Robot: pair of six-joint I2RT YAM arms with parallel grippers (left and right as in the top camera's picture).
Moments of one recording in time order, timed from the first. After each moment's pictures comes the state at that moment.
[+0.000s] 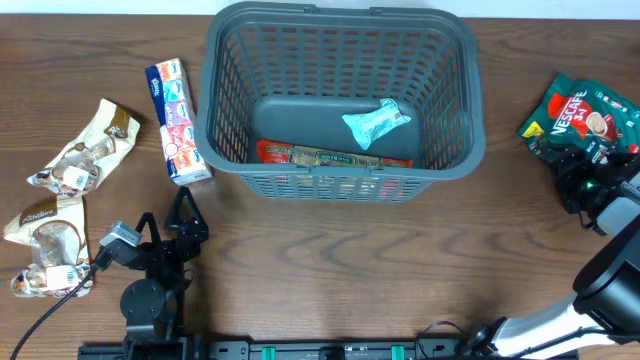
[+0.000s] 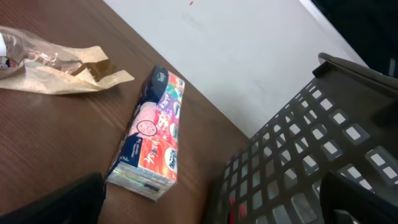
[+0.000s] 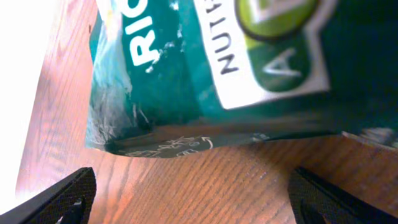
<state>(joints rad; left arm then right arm) 0.01 0.01 0.03 -0.12 -0.11 -0.74 -0.74 1.86 0.92 -0.01 -0.55 0.47</state>
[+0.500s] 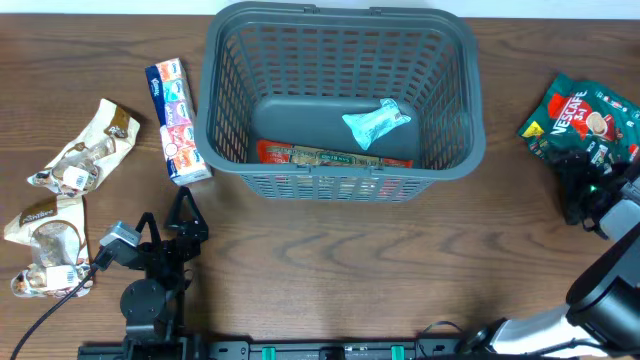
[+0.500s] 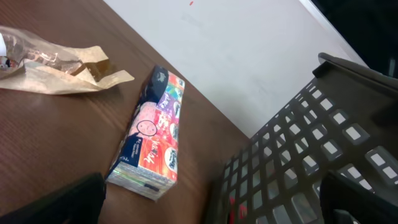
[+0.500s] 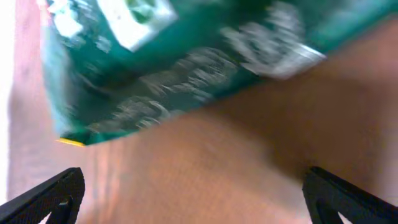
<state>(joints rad) 0.01 0.01 0.03 -0.12 -0.11 -0.74 -0.74 1.76 0.90 -0.17 -0.42 0.57</state>
